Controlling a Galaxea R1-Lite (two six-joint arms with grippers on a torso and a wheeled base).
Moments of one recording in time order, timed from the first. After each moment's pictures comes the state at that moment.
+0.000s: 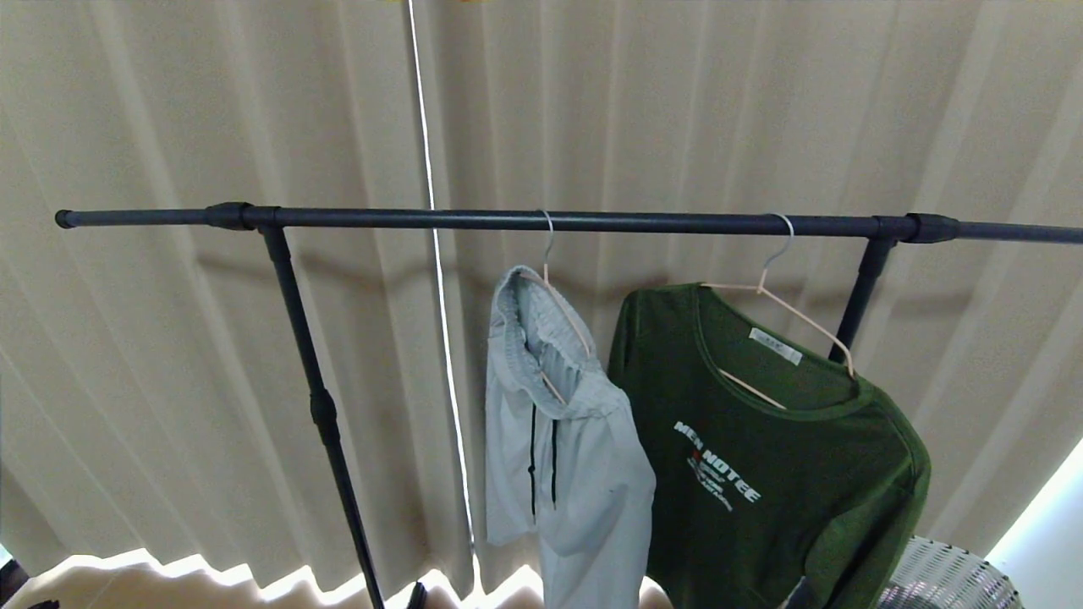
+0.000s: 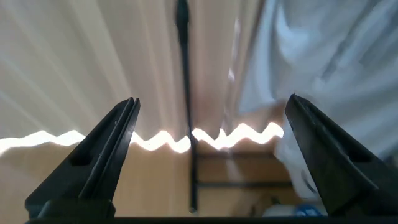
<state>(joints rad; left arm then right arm) 0.14 0.51 0.00 -0.22 -0.19 0.08 0.02 0.53 -0.14 0.02 0.00 -0.24</state>
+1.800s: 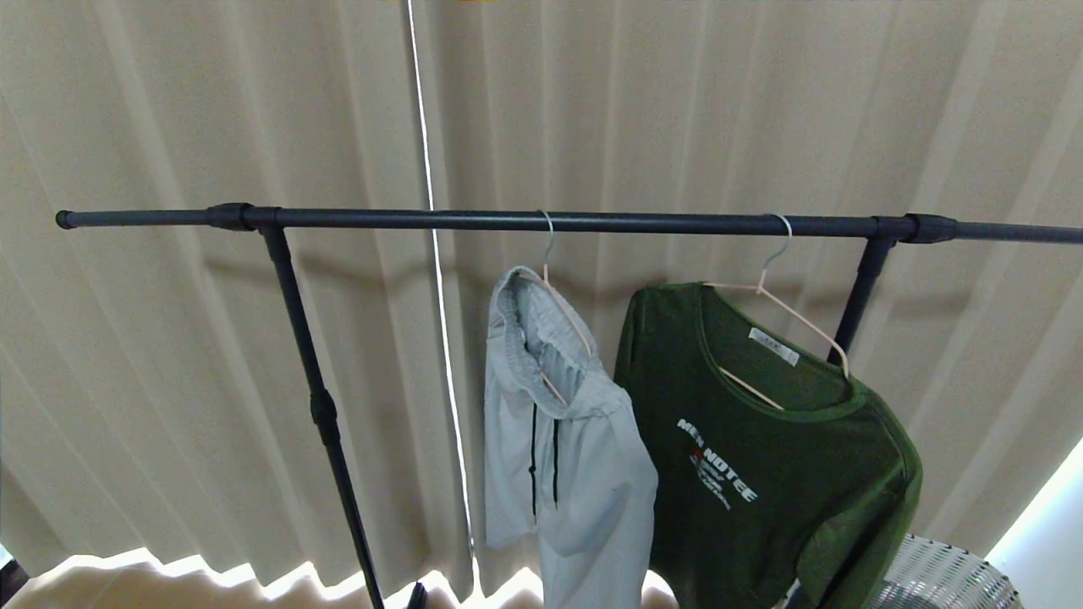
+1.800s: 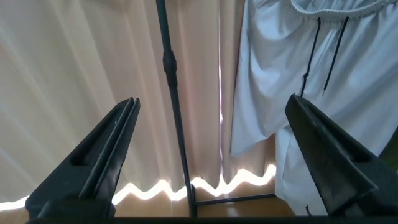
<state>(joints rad) 0.06 0.09 0.00 -0.07 -0.21 0.09 0.01 0.00 -0.04 0.09 0.08 -0.02</state>
